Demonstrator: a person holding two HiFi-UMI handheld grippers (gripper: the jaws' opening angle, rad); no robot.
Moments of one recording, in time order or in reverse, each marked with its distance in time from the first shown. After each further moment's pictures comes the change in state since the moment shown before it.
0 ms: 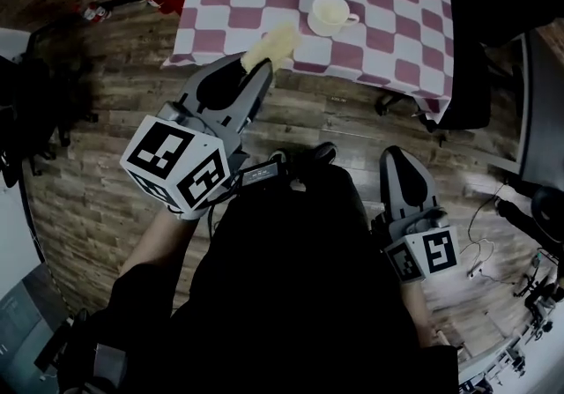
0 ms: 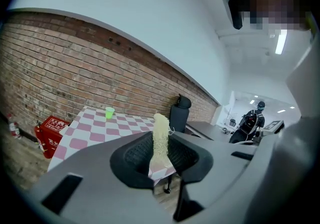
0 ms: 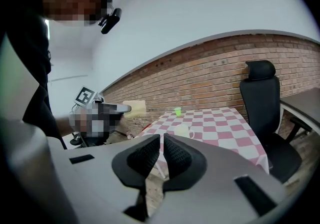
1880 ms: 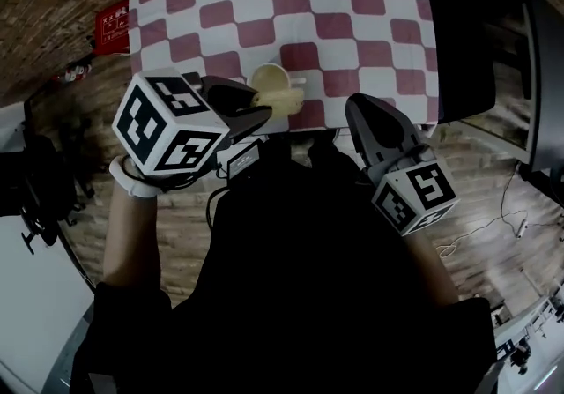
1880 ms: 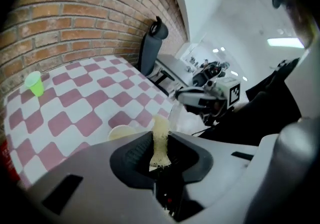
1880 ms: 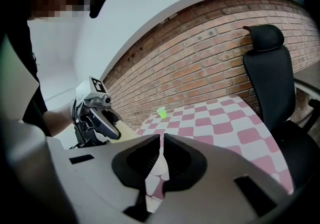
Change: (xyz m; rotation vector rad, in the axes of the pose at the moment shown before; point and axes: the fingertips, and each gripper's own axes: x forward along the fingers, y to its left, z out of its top) left arm 0.249 0.023 -0.016 0.150 0.951 -0.508; right arm 0.211 -0.200 0.072 0.170 0.098 0.009
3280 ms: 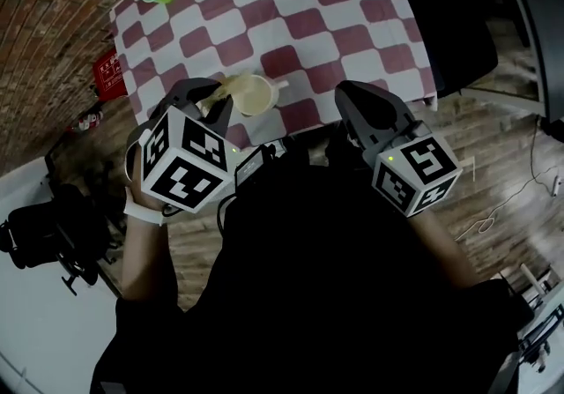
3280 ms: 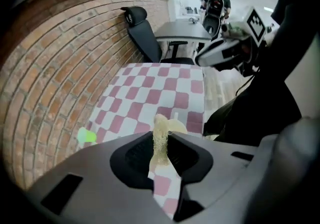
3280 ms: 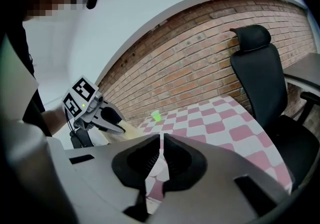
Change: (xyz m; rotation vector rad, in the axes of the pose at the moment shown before) left arm -0.009 0.042 0.015 0.474 0.261 0.594; right arm -0.020 -0.025 -0.002 0.049 -0.055 -0.053
